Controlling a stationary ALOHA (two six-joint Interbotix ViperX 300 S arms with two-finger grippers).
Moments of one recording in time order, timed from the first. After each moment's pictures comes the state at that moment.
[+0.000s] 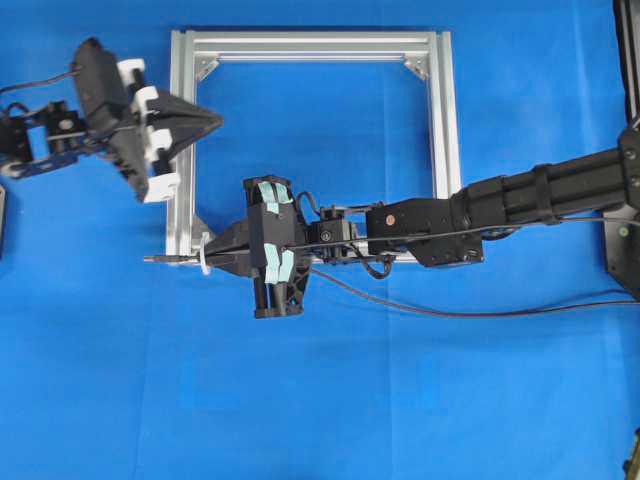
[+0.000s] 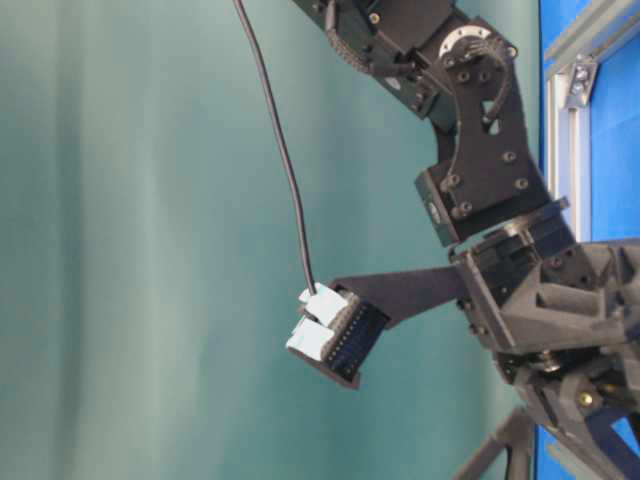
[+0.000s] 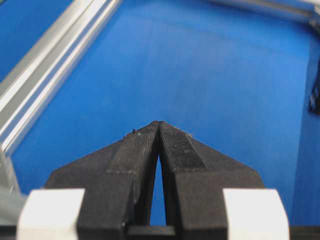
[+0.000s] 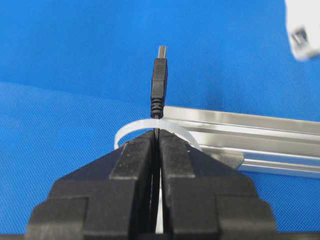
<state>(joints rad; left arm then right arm) 0.27 -0.07 1.16 -0.08 -0.80 -0.01 0.06 0.46 0.34 0.00 -0.45 0.09</state>
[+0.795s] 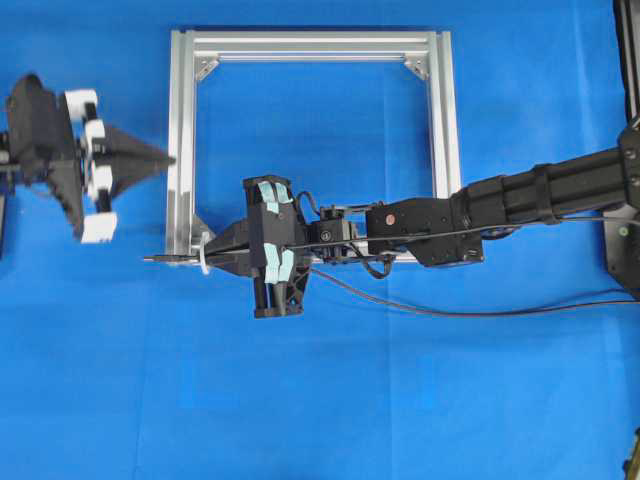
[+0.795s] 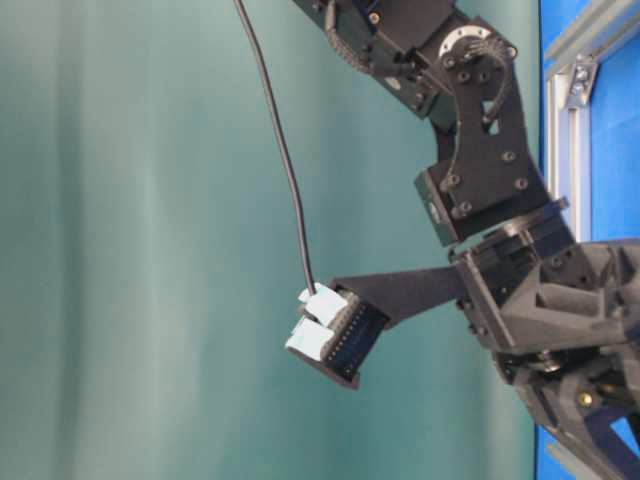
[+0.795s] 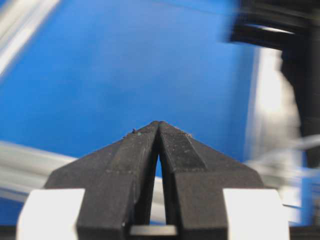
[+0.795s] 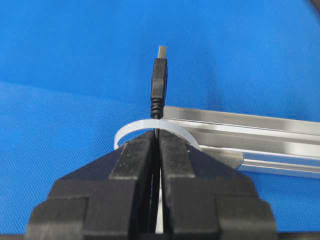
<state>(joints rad) 0.10 -0.27 1.34 -0.08 -0.80 -0.04 0.05 0.46 0.34 0.00 -0.45 0.09</state>
